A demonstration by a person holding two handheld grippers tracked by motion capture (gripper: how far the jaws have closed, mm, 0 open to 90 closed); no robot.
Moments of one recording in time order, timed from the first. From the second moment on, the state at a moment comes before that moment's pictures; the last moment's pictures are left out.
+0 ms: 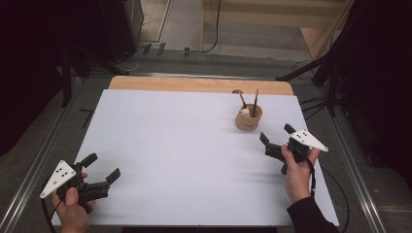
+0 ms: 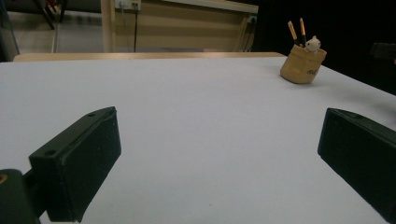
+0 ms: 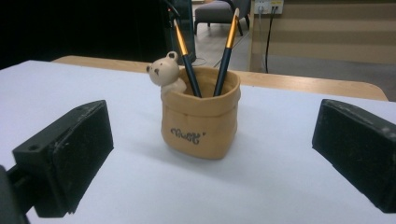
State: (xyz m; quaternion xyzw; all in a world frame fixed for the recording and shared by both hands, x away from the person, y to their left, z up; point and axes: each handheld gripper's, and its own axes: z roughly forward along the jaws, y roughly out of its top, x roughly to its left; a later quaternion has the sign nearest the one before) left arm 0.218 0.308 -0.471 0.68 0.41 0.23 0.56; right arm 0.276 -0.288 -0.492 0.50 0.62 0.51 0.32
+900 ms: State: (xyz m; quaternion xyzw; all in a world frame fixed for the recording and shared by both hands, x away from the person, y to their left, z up) left arm 0.217 0.307 -0.470 0.68 0.40 0.23 0.57; right arm 0.218 -0.310 -0.501 0.50 0.63 0.51 0.32
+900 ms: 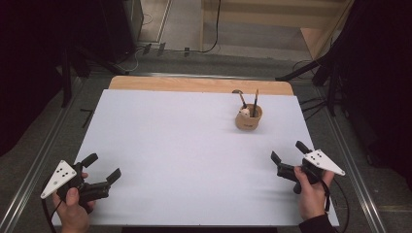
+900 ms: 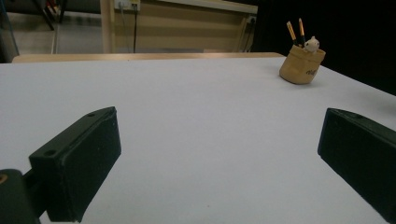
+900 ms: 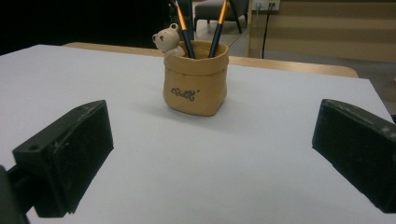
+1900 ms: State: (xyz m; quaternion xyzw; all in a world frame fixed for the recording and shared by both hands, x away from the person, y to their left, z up) left arm 0.217 0.303 -0.469 0.69 0.40 0.23 0.56; right arm 0.174 -0.322 -0.501 0.49 0.63 0.50 0.33
